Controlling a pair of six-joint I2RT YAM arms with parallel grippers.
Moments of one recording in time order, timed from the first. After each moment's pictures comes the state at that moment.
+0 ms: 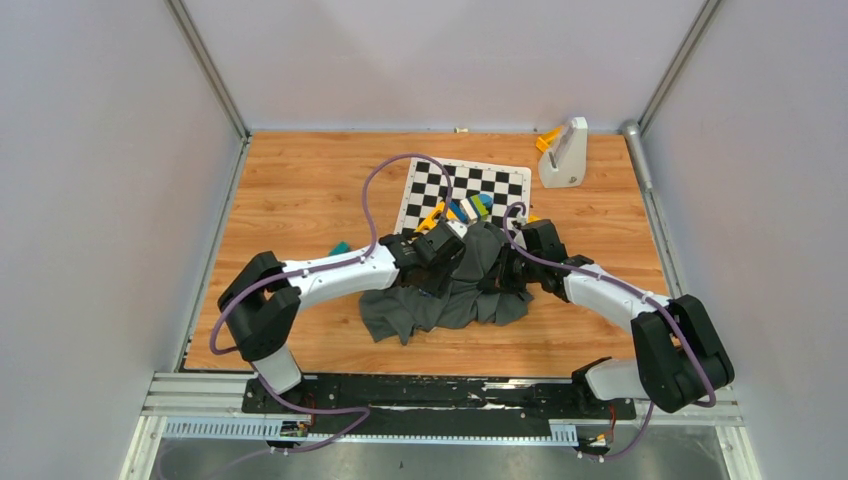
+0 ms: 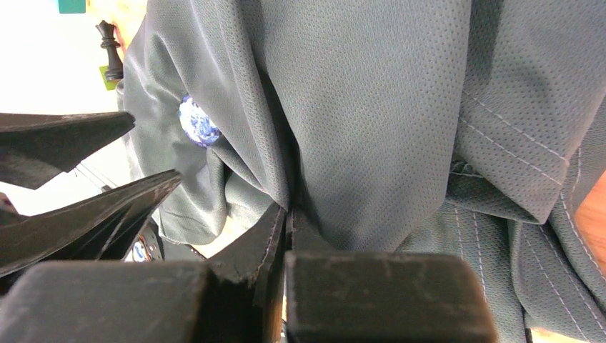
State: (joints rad) left arm -0.97 1.67 1.17 -0.56 -0.26 -0.36; right arm 0.41 1.35 0.62 -0.14 -0.41 0.70
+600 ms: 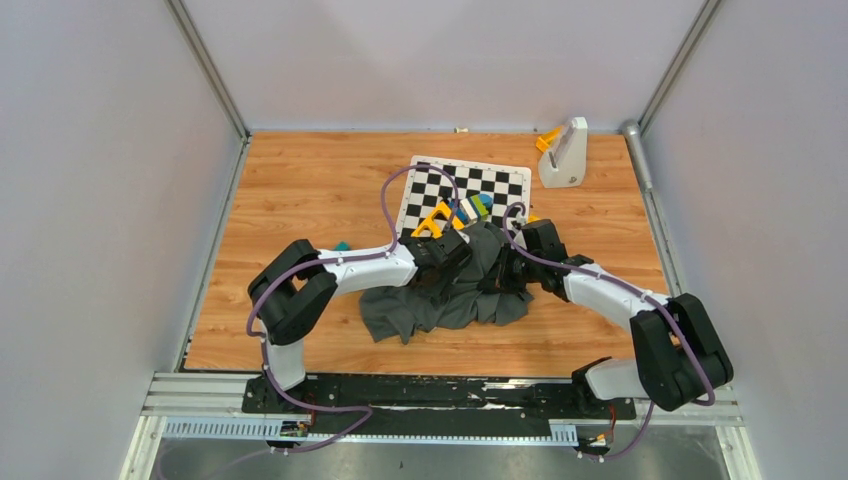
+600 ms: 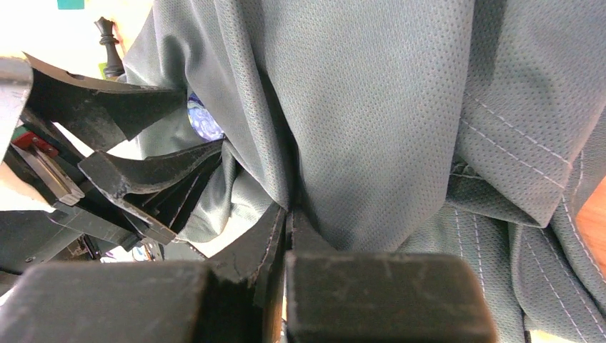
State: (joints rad) left arm -0.96 1.85 1.20 -0.55 -0.27 -0.35; right arm 0.41 1.35 0.62 -0.14 -0.42 0.69
